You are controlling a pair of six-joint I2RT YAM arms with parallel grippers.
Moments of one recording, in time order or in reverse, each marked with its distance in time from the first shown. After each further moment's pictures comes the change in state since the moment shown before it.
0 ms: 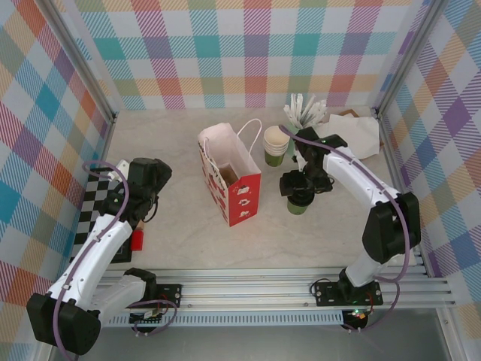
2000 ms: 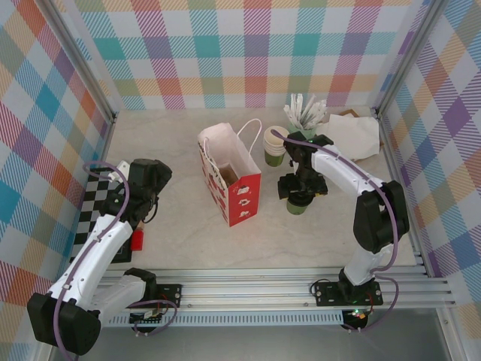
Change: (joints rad) left arm 0.002 -0.001 -0.010 0.000 0.000 0.003; right arm 0.037 0.092 0.014 -0.014 0.065 0.085
